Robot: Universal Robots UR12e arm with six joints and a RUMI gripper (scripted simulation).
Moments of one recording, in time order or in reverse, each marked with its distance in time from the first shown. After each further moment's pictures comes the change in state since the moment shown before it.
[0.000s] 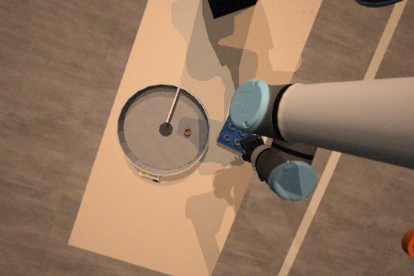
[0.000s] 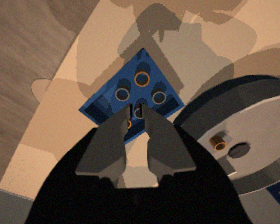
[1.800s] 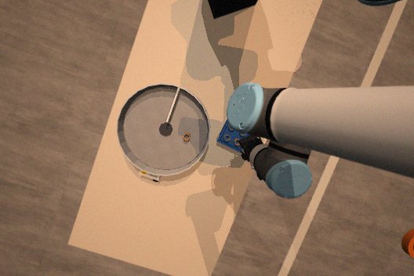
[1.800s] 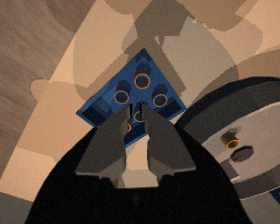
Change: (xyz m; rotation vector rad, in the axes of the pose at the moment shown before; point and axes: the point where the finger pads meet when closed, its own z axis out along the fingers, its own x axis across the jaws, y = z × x) arm 0.000 -0.001 0.014 -0.003 -0.001 -0.001
